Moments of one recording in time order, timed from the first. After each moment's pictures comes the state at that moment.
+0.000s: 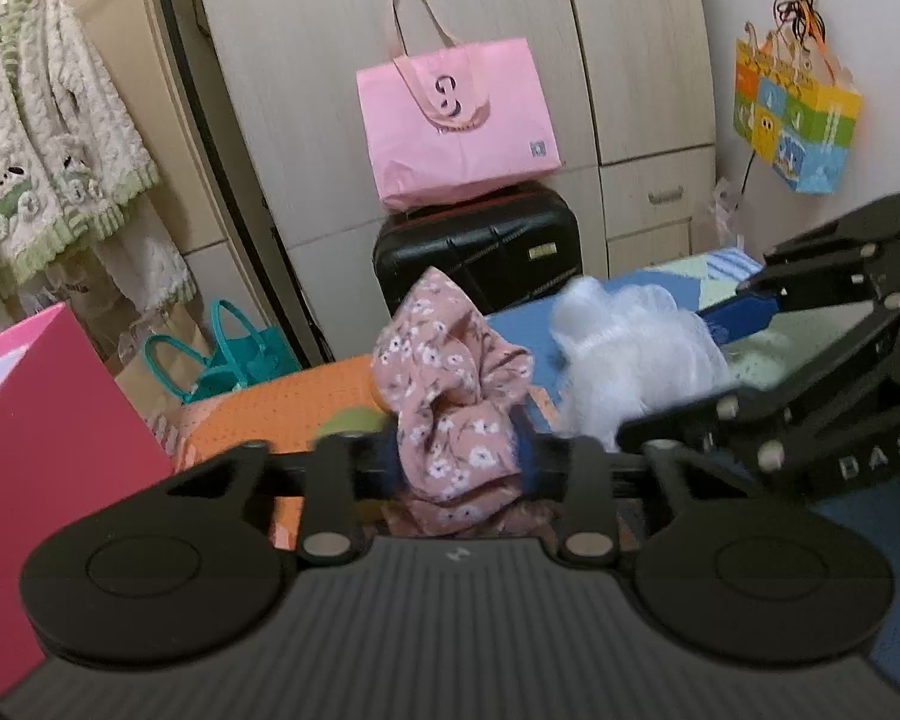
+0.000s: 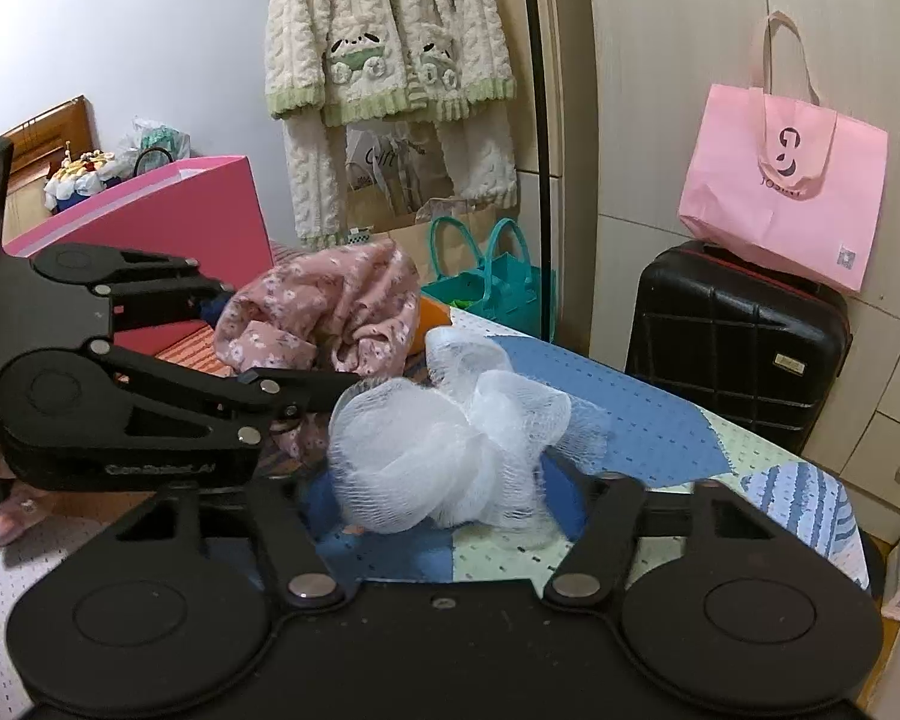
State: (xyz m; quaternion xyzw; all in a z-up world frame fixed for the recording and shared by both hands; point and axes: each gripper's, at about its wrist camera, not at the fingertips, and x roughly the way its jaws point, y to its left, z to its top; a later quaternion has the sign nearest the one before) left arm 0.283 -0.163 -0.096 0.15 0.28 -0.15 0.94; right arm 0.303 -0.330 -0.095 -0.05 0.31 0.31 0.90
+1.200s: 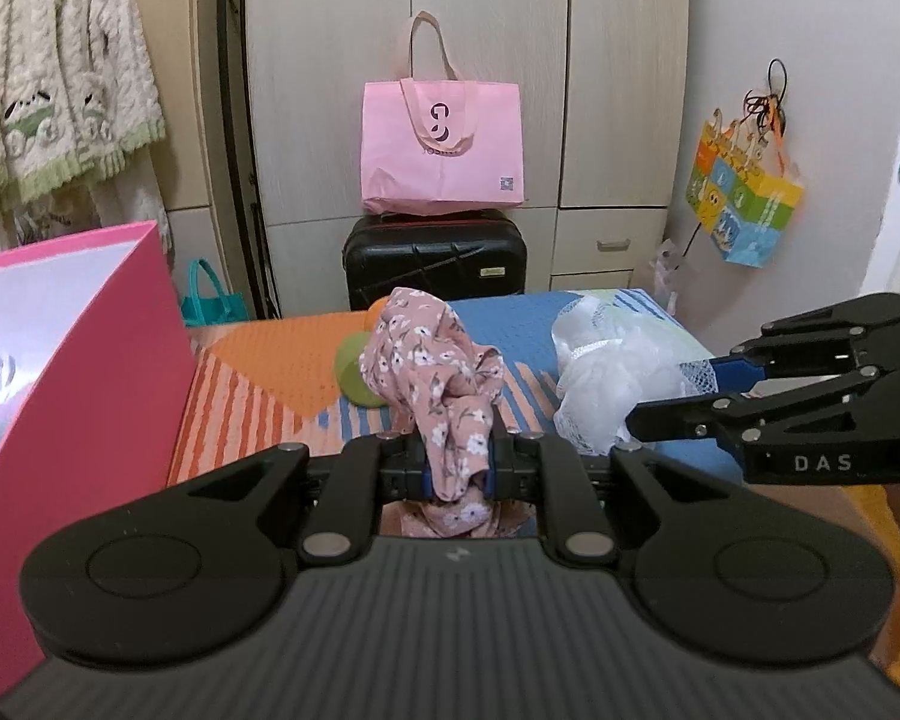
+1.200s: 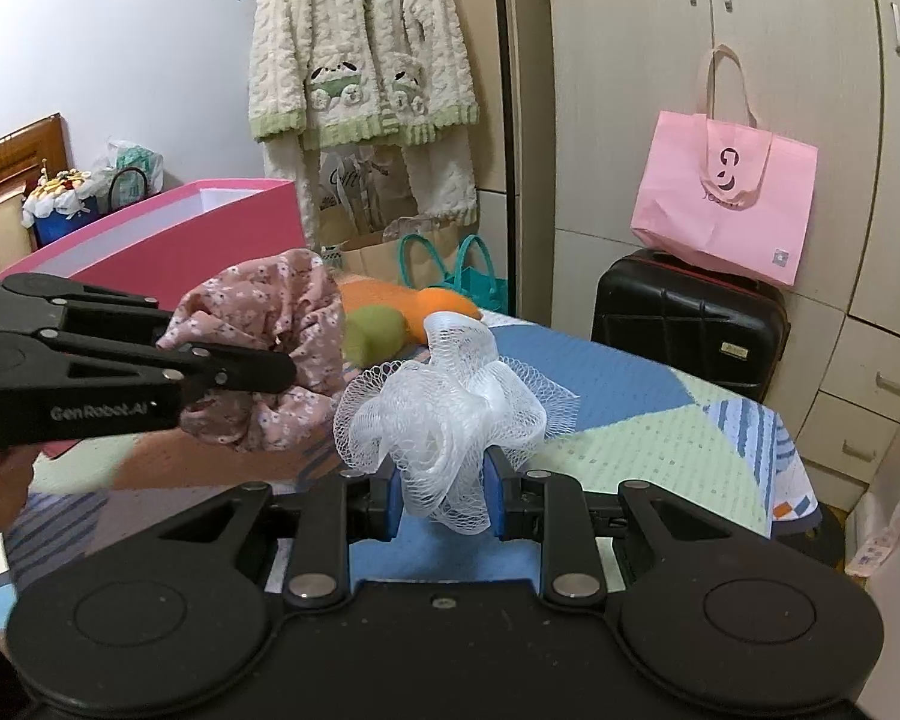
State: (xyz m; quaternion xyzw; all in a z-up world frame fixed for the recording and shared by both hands) left arm 0.196 -0.108 -0.059 0.03 0.27 -0.19 0.94; right arm 0.211 -0.323 -0.064 -0.04 0.30 0.26 0.92
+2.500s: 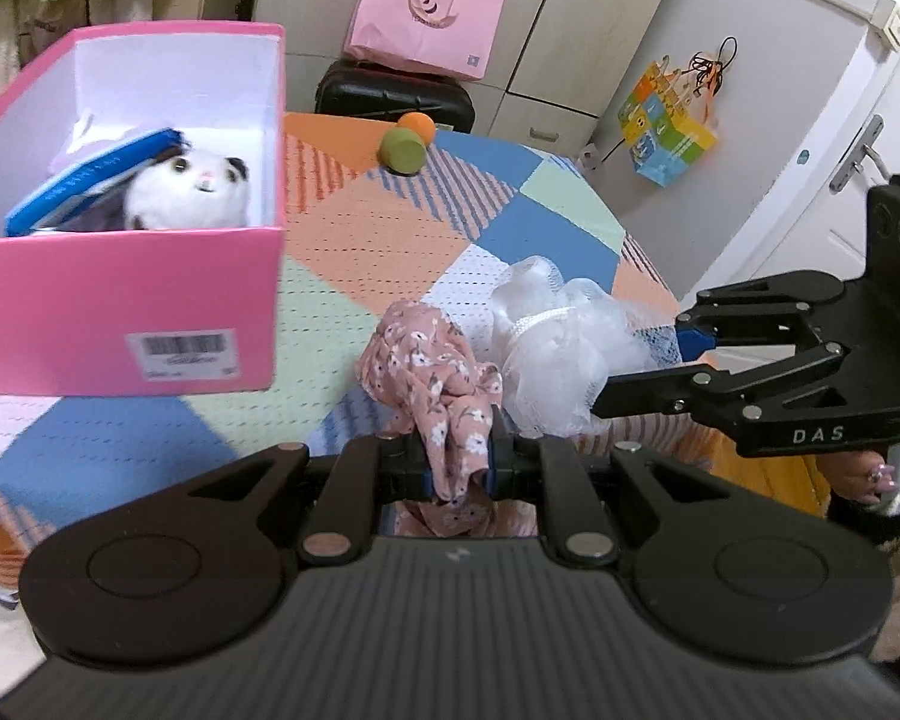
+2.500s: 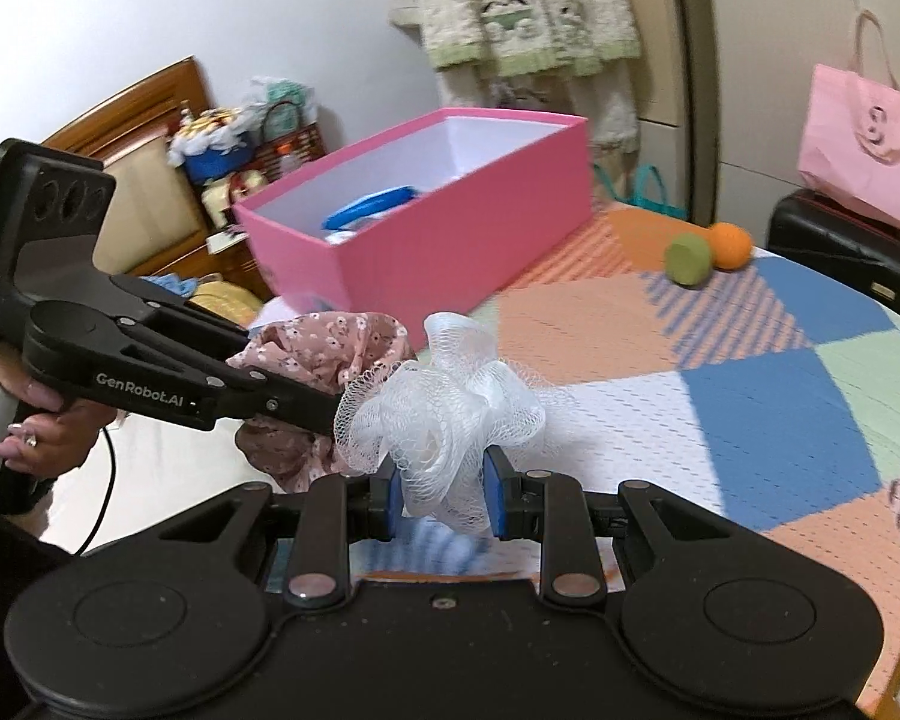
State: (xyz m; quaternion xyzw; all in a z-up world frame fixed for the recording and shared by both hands) left arm 0.074 0.037 -0.032 -0.06 0.42 -0.26 0.87; right arm 0.082 -0.217 -0.019 -0.03 0.38 0.37 0.85
